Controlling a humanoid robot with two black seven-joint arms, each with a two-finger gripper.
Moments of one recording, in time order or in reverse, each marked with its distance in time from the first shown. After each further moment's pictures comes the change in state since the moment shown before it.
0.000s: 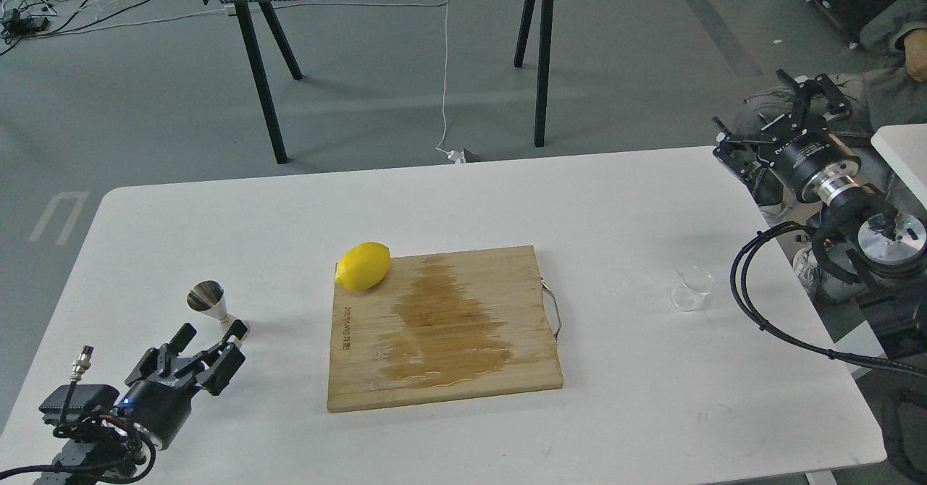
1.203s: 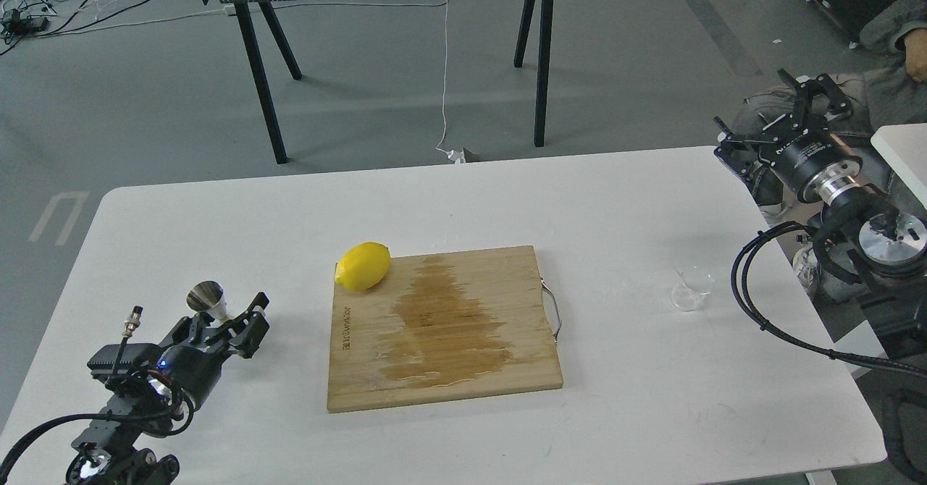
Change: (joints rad) left arm -0.217 -0.136 0.088 0.290 -0.008 0.000 0.000; right arm -0.002 -0.001 0.004 0.001 0.000 0.000 0.000
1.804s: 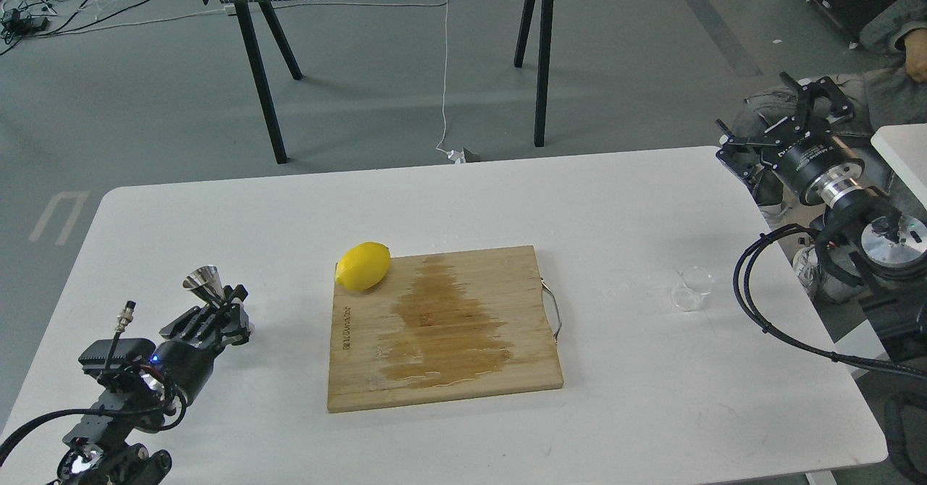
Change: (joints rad) left arm -0.010 0.016 0.001 0.007 -0.001 0.000 0.000; right arm -0.008 -0.004 0.002 0.003 0.000 0.000 0.000
